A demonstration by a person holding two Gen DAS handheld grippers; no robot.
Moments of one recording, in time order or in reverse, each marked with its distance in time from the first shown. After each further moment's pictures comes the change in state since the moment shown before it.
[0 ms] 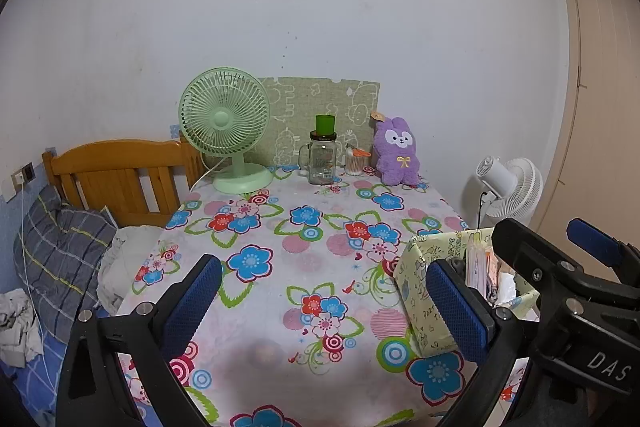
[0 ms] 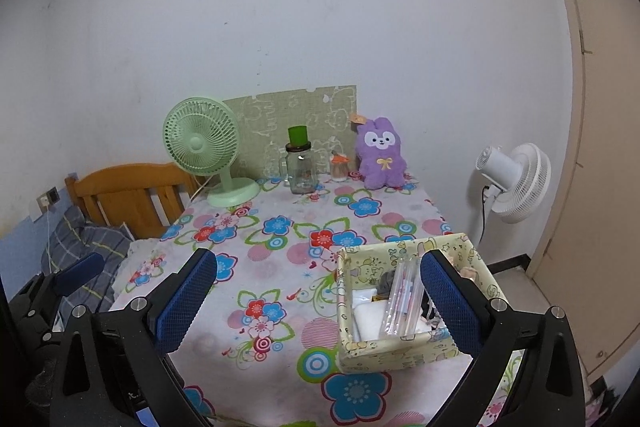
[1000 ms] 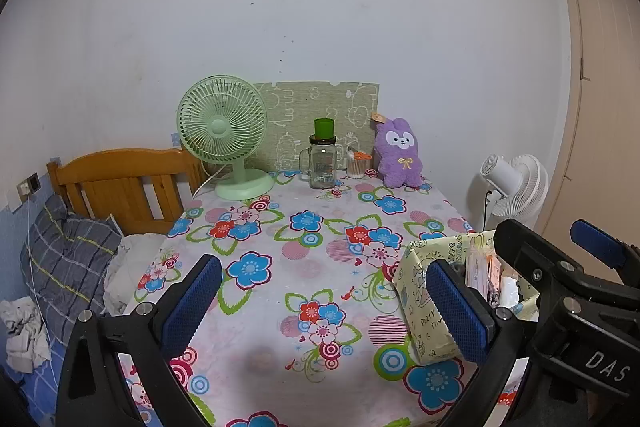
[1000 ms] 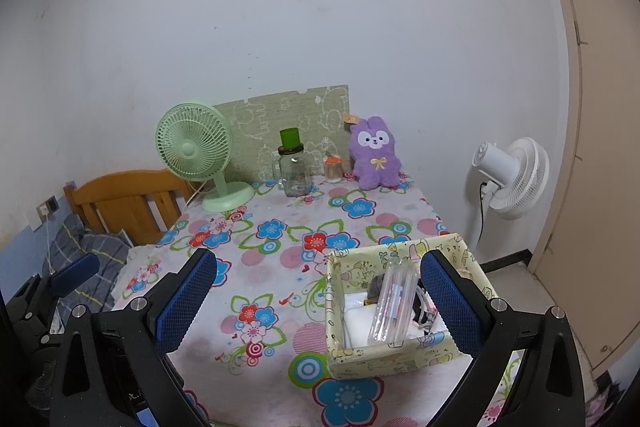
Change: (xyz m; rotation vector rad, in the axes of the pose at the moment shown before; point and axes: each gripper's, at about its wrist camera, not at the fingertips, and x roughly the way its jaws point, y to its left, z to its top) left arm 0.006 -0.015 0.008 0.019 -0.006 0.027; right arm 0.006 -0.017 0.006 0.028 0.000 0.000
